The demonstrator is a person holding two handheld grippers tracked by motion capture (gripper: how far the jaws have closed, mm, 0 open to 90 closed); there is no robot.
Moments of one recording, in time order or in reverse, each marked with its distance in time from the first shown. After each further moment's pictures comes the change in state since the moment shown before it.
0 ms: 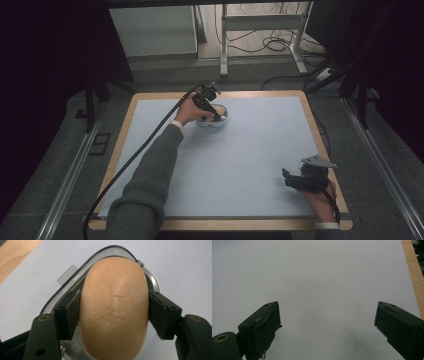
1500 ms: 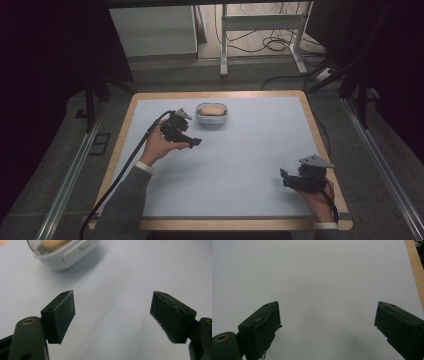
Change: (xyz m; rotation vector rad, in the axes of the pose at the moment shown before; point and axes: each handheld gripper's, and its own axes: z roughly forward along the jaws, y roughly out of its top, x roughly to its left) left arm -0.065 -0.144 -0.073 -0.256 0.005 -0.060; right arm 0.006 0.002 0.000 -0.004 0.006 -0.017
